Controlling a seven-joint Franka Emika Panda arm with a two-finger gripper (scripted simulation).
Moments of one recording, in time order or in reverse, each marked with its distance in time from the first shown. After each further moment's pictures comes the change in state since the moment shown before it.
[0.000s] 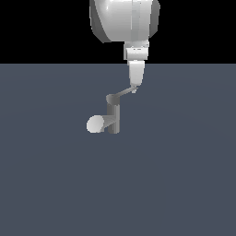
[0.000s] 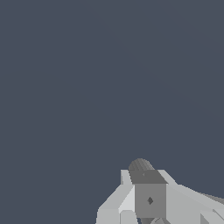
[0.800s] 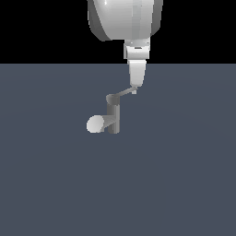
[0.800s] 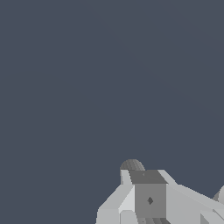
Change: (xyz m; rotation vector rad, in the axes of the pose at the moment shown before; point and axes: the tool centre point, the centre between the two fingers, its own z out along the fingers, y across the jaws) arm 0.001 0.020 -0.003 0.012 0.003 0.005
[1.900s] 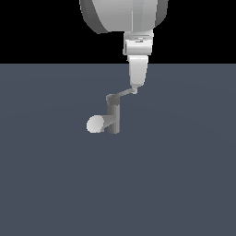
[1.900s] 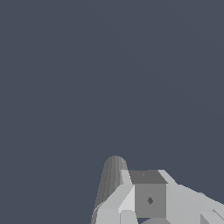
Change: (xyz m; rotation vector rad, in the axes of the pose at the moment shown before) arm -0.001 0.042 -0.013 0.032 -0.003 0.006
